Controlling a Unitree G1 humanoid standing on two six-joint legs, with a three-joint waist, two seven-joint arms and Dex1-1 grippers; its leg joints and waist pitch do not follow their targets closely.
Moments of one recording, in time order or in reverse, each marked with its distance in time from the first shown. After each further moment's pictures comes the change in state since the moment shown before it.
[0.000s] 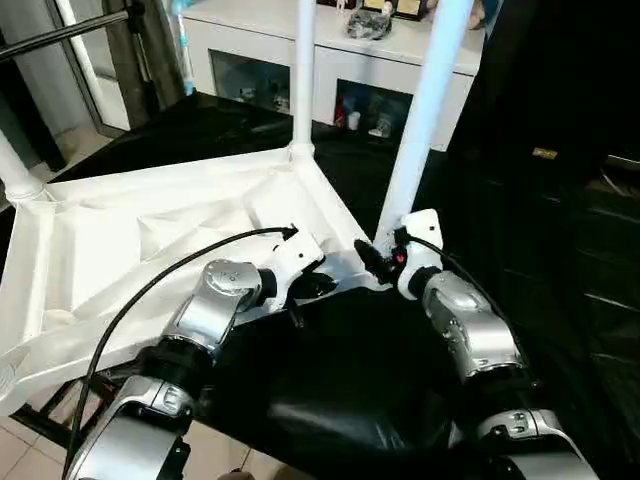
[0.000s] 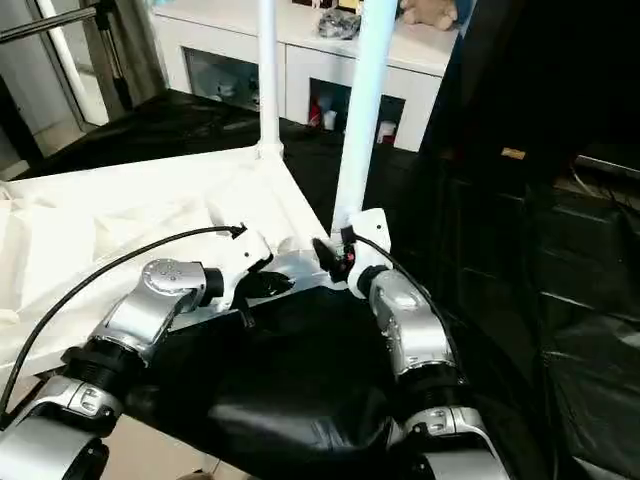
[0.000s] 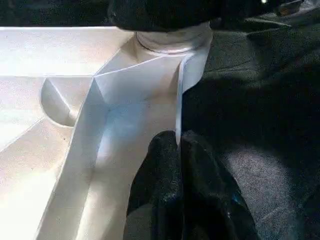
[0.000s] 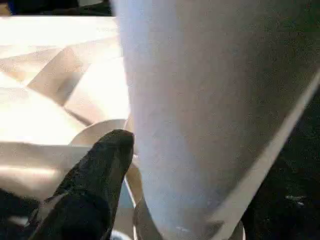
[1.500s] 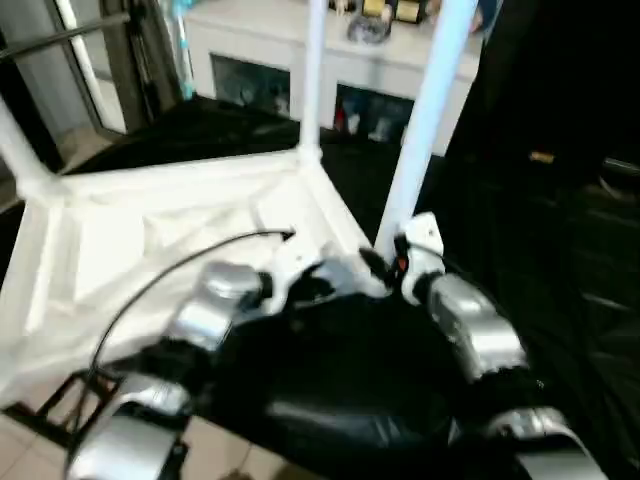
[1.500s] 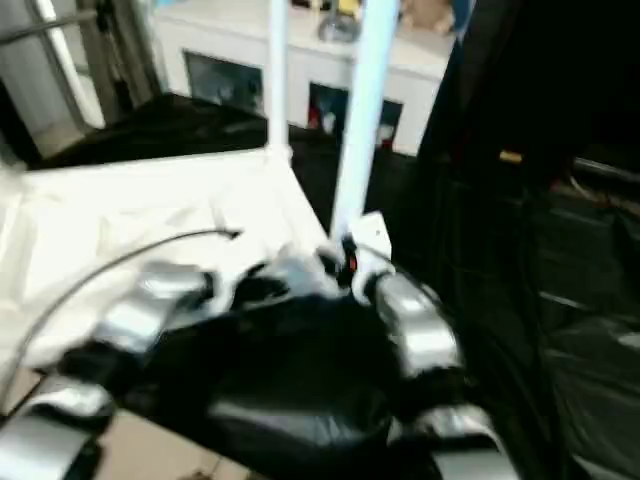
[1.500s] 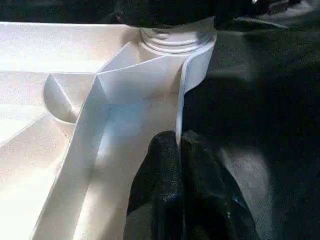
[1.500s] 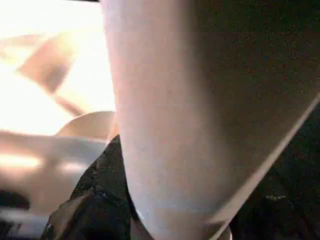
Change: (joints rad) left arm -0.027 -0.034 -0.003 0.055 0.005 0.014 0.043; right arm -0.021 0.008 0.001 0.056 -0.035 0.004 -0.122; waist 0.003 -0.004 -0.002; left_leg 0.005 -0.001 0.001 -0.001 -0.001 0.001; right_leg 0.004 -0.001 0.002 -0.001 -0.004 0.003
